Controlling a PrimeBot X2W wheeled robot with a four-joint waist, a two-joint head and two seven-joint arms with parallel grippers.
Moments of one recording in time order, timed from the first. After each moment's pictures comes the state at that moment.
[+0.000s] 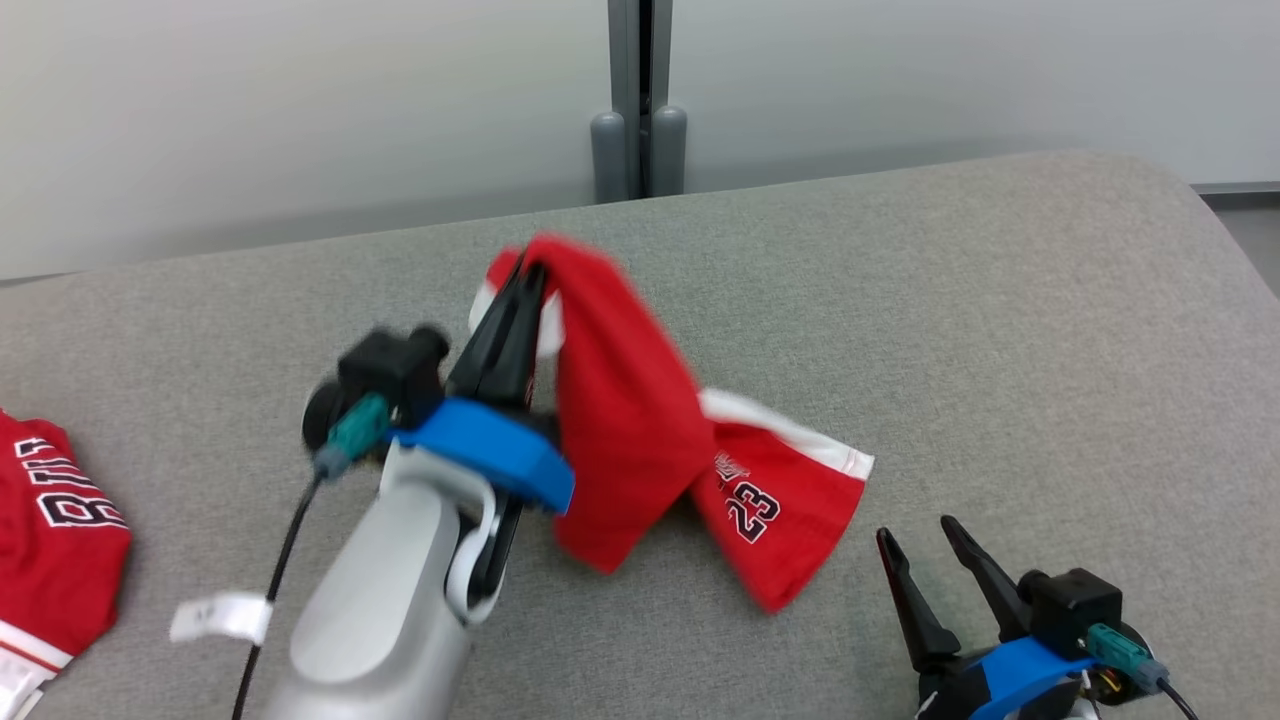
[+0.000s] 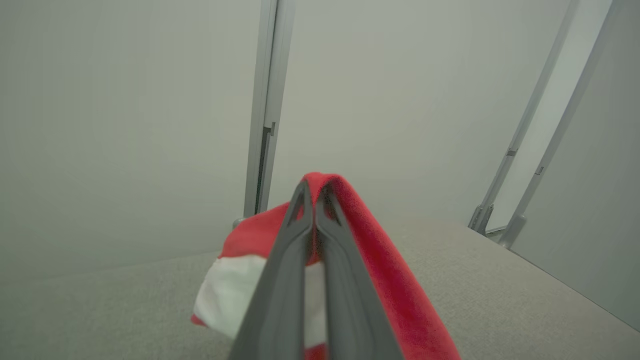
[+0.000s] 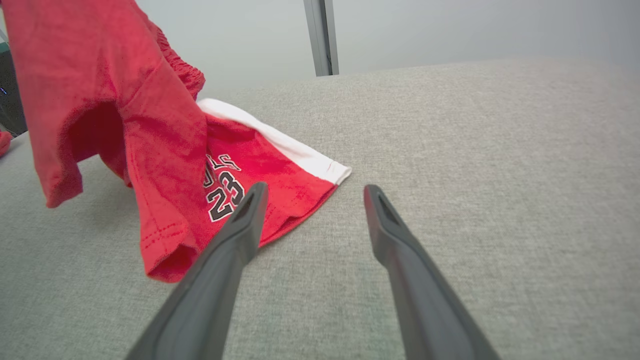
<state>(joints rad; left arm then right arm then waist) -0.56 0.05 -0.39 0.52 -0.40 -0.12 -0.26 -0.13 -0.12 0.21 0.45 0.28 0.13 -0.26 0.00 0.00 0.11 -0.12</state>
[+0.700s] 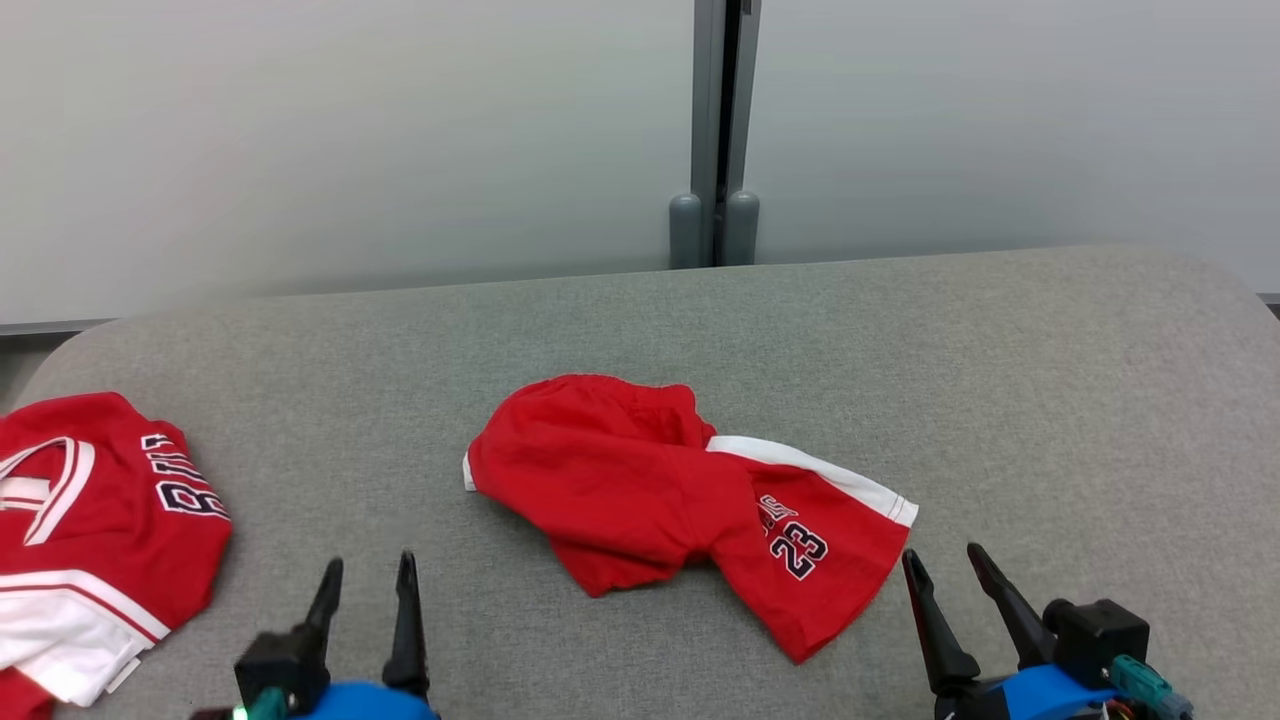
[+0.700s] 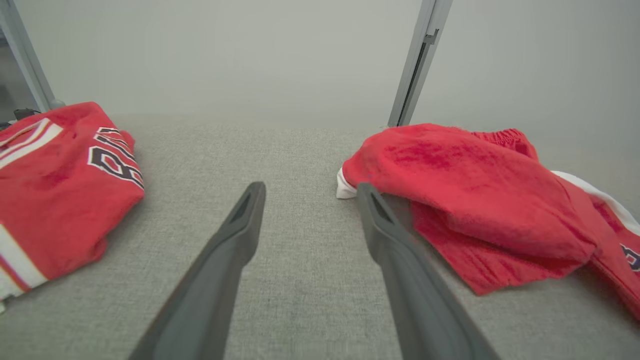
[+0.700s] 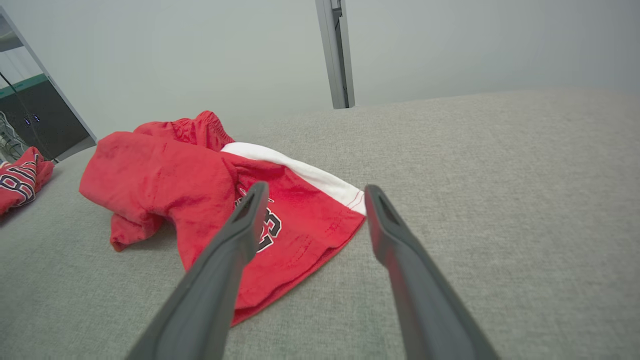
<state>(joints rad) -0.07 0.08 -0.10 0.48 -0.24 -0.06 -0.26 -0.07 -0.09 0.14 0.43 0.27 0.13 -0.26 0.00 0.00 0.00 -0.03</state>
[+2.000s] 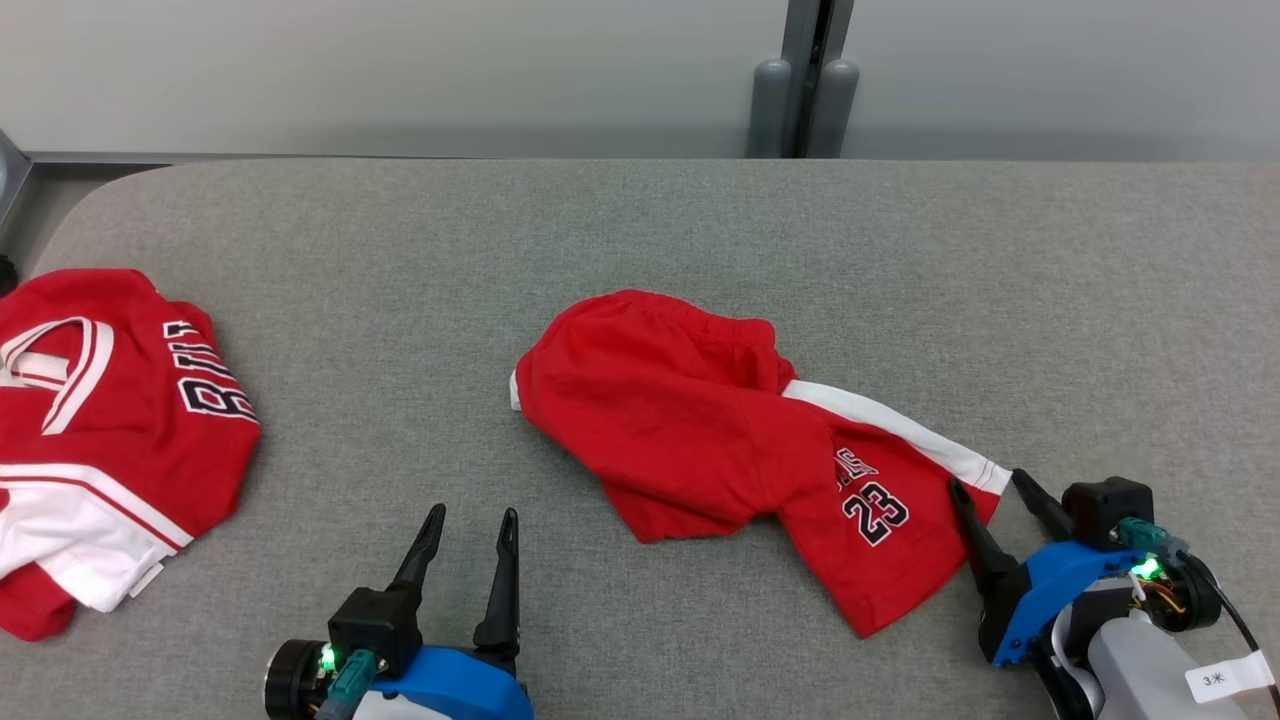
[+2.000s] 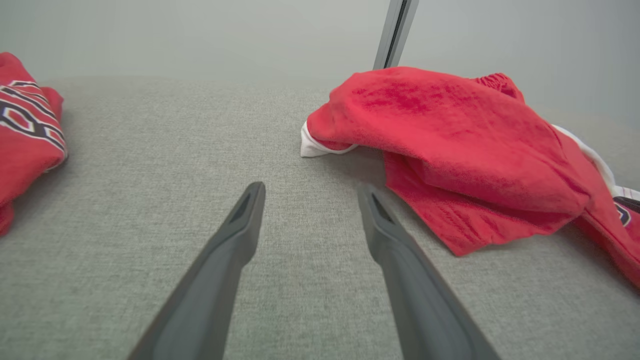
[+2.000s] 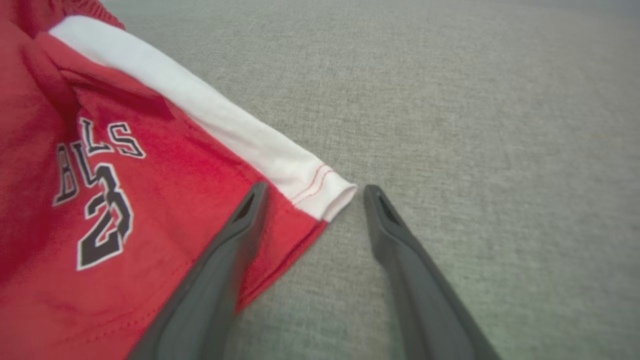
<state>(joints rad) -0.09 0.05 -0.26 0.40 -0.23 -0.03 -0.26 -0.42 -0.22 0.24 0.89 0.30 0.13 -0.26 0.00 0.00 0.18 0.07</state>
